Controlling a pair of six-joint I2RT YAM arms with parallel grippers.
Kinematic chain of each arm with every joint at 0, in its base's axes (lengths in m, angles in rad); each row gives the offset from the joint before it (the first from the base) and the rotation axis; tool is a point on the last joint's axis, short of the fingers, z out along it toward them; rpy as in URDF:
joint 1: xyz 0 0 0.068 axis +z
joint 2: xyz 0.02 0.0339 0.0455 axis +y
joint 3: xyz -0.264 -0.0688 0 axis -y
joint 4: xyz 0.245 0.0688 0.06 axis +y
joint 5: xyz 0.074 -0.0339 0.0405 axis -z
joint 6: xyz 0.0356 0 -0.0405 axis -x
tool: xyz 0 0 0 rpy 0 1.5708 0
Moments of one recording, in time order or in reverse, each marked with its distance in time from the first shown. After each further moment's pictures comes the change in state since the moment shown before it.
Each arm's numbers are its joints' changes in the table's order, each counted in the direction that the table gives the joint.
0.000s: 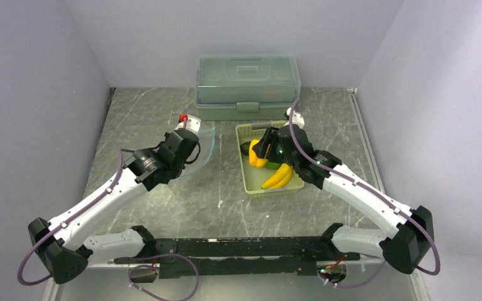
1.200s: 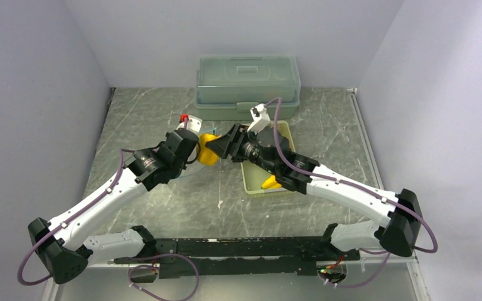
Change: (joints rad) left arm 0.000 0.000 0.000 -0.006 0.036 0.001; right arm 0.265 0.104 0.092 -0.424 -0.119 -0.144
